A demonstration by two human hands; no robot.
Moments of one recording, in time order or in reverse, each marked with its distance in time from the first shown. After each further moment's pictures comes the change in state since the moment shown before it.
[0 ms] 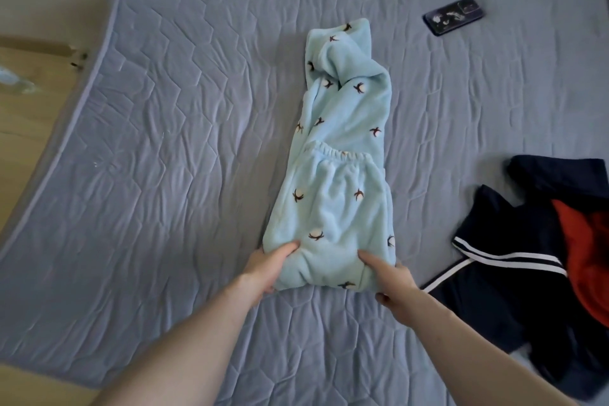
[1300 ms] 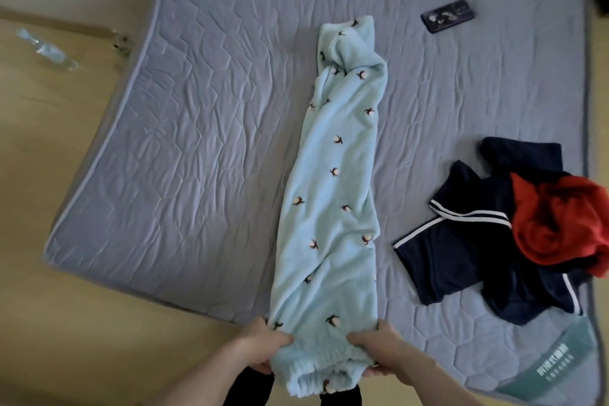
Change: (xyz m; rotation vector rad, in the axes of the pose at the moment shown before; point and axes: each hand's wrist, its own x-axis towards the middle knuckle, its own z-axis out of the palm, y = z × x) left_hand -0.161 -0.179 -0.044 0.297 -0.203 -0.236; right_hand -0.163 0.148 -0.046 -0.426 -0.250 0.180
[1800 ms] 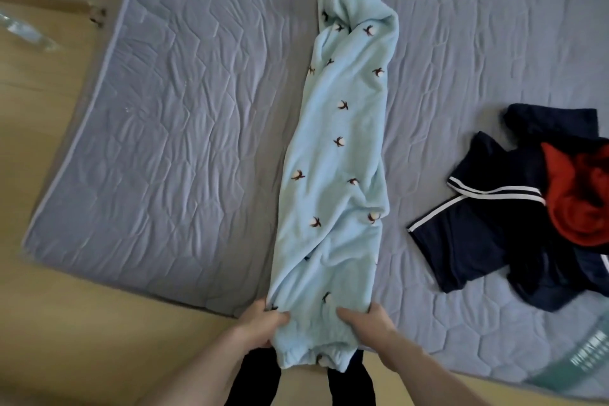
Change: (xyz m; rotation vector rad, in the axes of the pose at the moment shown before) left_hand 0.073 -0.021 -0.010 -0.058 -0.011 0.044; right_hand 0.076 0.012 0.040 0.118 0.061 -0.117
